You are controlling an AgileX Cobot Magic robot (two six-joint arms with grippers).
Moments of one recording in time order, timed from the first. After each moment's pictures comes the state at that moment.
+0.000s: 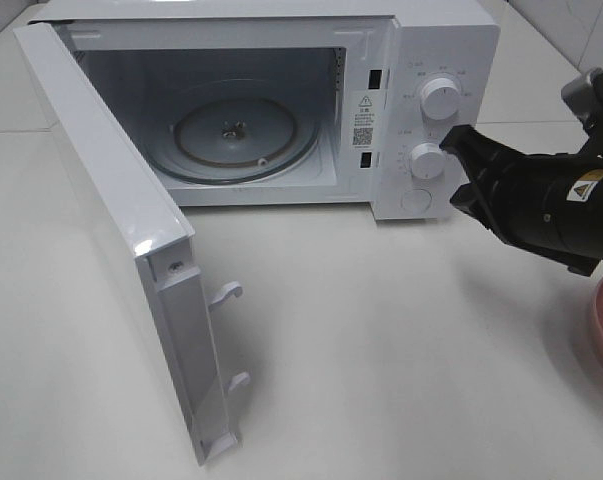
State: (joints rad) left arm 0.09 -0.01 -0.52 -0.12 1.08 -0.01; right arm 0.41 1.46 -0.50 0.27 -0.38 0.58
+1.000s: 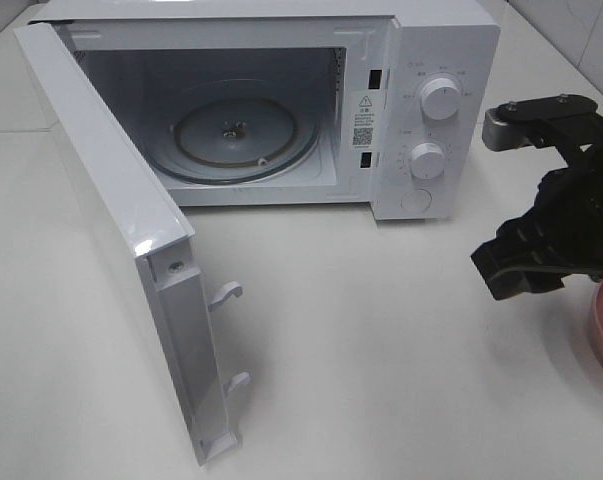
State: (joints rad) left arm 0.09 -0.01 -0.52 -0.12 1.08 -0.01; right arm 0.32 1.41 -0.76 0.03 0.59 -0.09
